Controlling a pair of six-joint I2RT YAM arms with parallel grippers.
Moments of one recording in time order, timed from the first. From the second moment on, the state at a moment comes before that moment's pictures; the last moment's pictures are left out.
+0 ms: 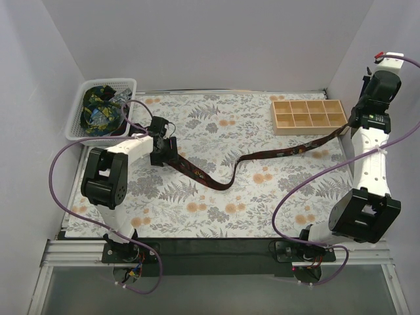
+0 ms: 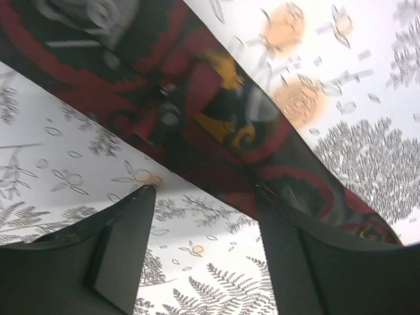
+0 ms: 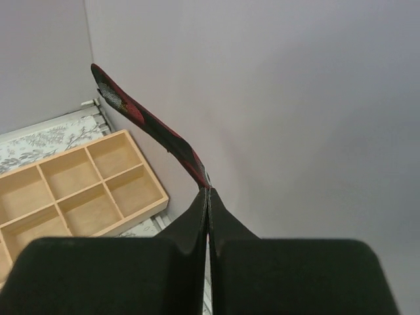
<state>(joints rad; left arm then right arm) -0.28 1.81 1.14 -0.51 0.00 -0.37 -0.28 1.43 1.43 -0.16 0.32 -0.19</state>
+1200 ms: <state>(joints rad) -0.24 1.90 1.22 -0.39 0.07 -0.53 -0.29 1.40 1.46 -0.12 0.36 -0.28</state>
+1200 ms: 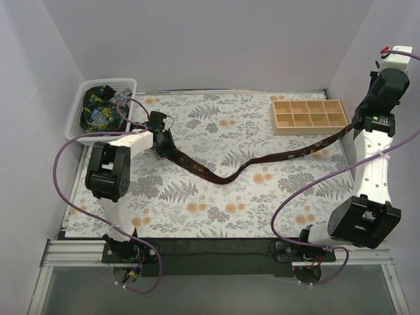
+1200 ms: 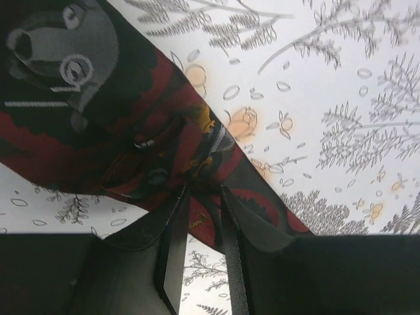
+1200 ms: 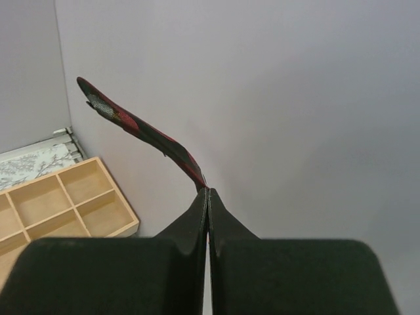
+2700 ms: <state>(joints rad) -0.10 1.67 1.08 -0.36 0.19 -0.60 0.61 1.35 0.98 0.03 0.37 -0.11</state>
